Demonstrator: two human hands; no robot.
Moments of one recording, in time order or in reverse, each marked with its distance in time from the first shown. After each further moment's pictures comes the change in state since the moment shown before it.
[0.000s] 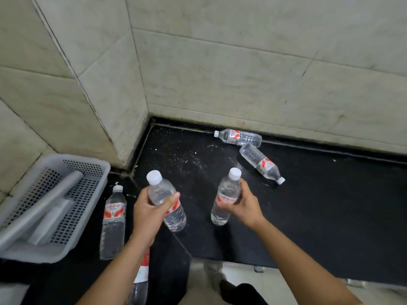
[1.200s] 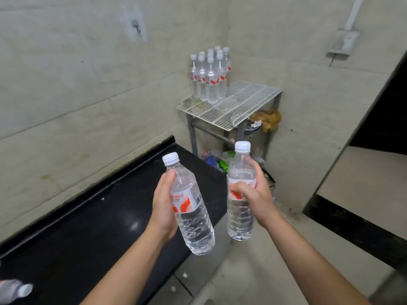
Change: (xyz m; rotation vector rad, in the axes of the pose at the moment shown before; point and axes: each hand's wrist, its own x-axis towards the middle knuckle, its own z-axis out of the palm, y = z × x) left_hand -0.456 0.080 0.709 -0.181 -1.131 0.006; right_hand -0.368 0.263 -0.647 0.601 1.032 -0.144
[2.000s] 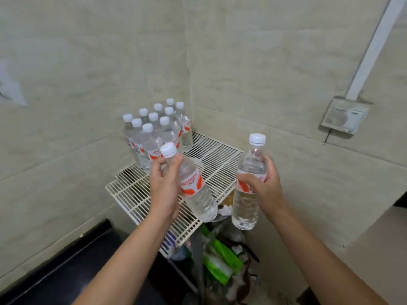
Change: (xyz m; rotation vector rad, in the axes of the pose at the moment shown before) left_hand 0.439 -0.007 0.300 -0.064 0.055 0.188; right_hand 0.466 -0.030 -0.190 -0.056 0.132 -0.163
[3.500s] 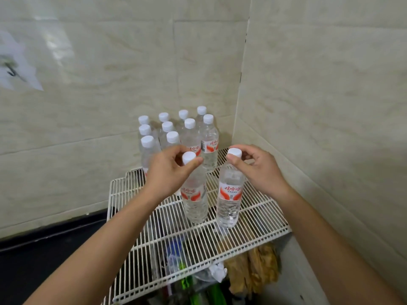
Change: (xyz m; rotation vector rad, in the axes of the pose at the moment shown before) left_hand 0.165 -0.030 0.060 1.067 0.235 0.300; right_hand 0.290 0.051 0.030 -0.282 -0.694 -0.176
